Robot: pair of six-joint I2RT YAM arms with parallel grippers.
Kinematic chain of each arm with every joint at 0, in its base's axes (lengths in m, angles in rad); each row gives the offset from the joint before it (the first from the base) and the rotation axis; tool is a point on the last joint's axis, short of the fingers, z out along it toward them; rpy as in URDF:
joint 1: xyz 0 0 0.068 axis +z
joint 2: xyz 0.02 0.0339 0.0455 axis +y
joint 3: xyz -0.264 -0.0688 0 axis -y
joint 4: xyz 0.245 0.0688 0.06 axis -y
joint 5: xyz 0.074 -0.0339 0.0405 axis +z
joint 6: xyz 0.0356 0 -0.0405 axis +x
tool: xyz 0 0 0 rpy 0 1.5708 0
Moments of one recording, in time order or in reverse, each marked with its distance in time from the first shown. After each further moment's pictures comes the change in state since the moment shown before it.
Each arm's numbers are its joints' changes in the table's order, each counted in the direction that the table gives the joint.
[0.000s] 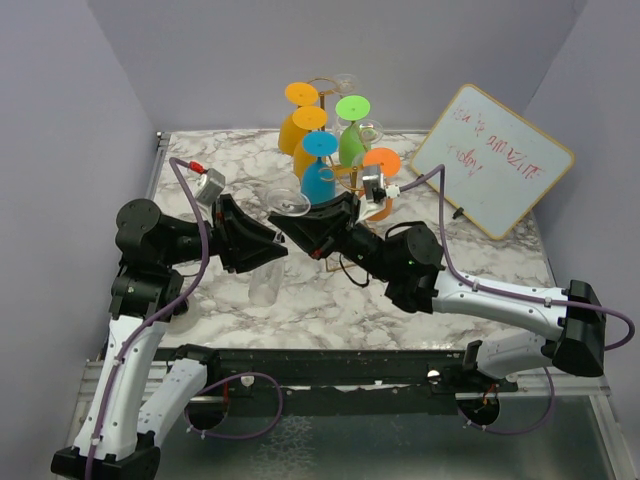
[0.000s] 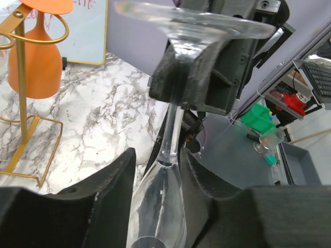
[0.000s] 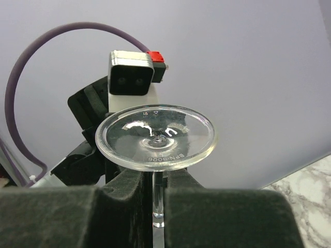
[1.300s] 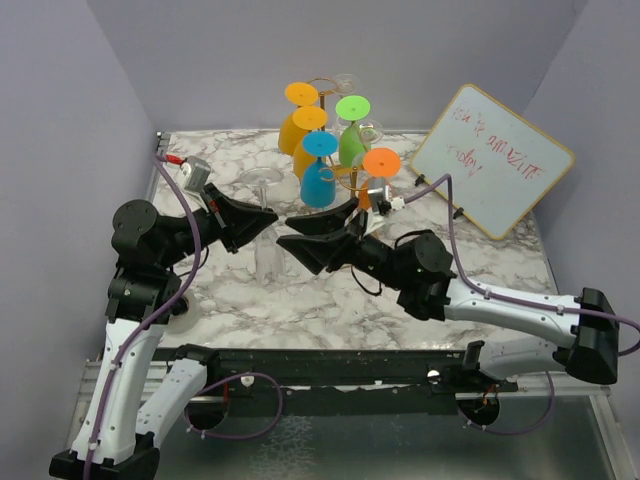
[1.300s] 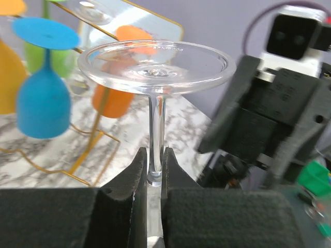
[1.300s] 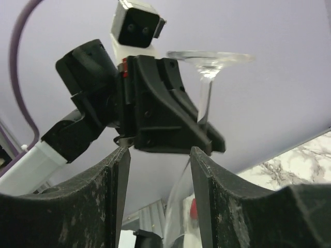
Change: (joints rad) left arm -0.010 -0.002 0.029 -0.032 0.301 0.013; right arm -0.007 -0.053 -0.095 -0.008 0.051 -0.026
